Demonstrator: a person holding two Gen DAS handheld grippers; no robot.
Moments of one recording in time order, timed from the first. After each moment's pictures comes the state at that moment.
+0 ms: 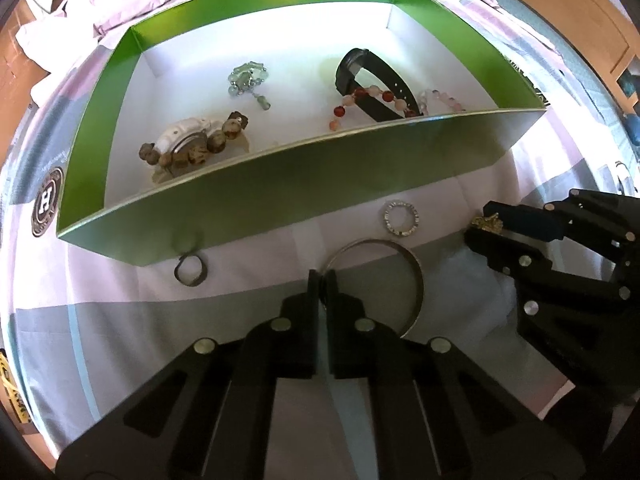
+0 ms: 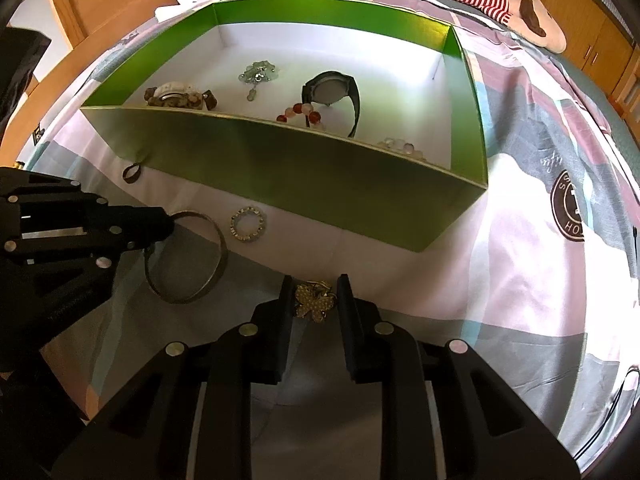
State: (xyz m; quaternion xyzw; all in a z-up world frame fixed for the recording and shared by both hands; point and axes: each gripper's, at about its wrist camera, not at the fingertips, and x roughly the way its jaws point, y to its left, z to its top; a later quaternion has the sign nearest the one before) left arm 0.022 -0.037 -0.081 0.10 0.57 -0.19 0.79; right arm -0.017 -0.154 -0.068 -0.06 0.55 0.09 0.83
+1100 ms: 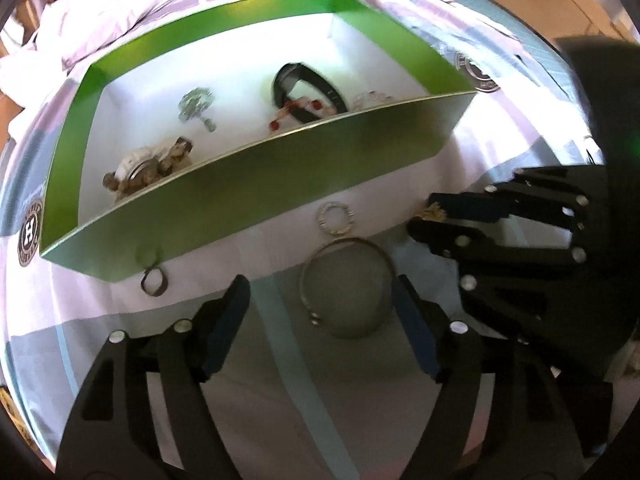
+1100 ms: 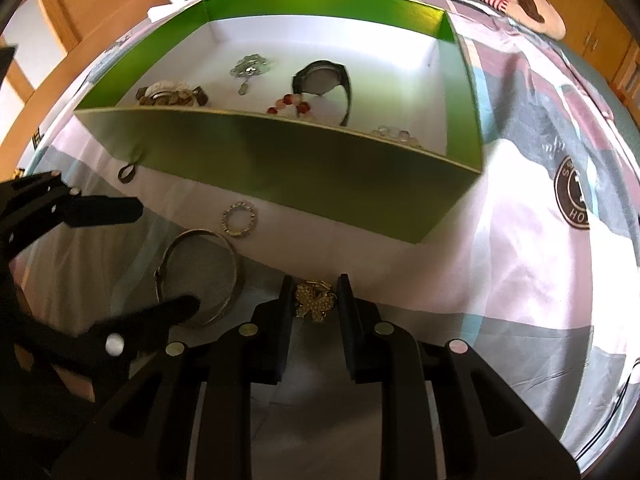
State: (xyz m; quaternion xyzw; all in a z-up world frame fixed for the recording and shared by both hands) left arm -0.005 -0.056 -0.065 0.12 0.53 -0.25 0.80; right arm -0.010 -0.161 -0.071 -0.03 0.56 0.09 0.83
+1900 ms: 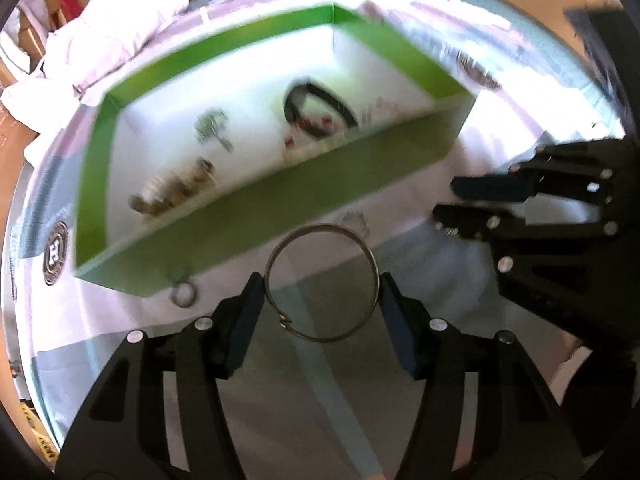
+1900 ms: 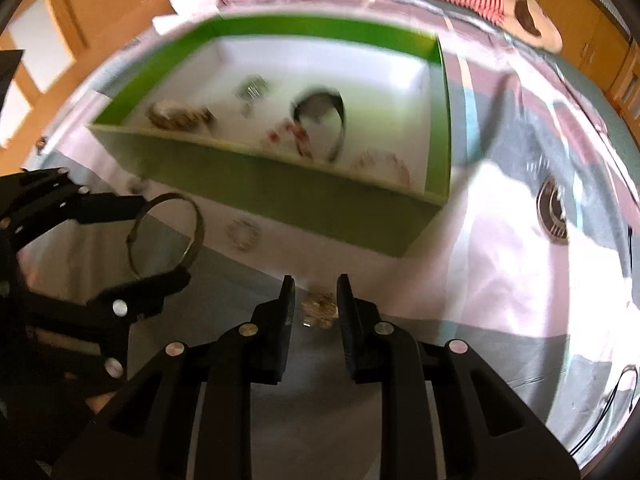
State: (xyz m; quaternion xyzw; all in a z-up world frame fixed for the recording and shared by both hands) left arm -0.003 -0.053 -0.041 0.15 0.51 -0.24 0.81; right arm -0.022 -0.154 -0.031 -0.04 0.51 0.11 0.85
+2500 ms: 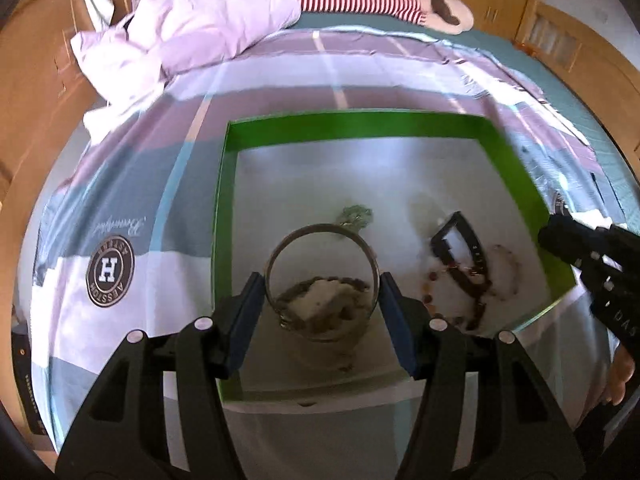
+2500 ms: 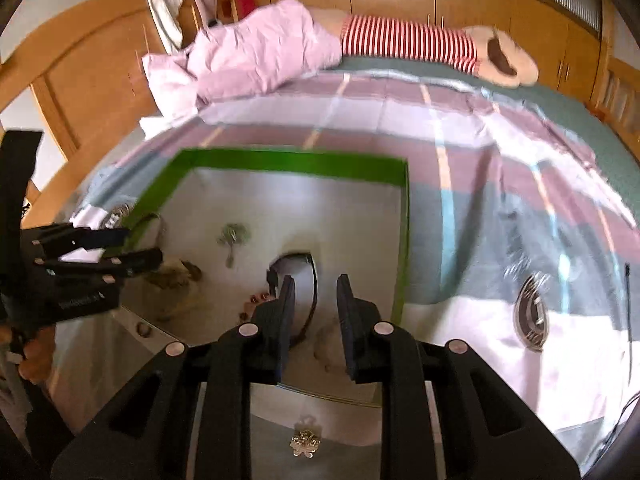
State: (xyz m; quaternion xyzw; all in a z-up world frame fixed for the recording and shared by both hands) left arm 0.088 0.003 -0.015 0.05 0.49 -0.13 0.86; right arm 0.046 -0.176 -0.004 0.01 0.44 0.08 0.90
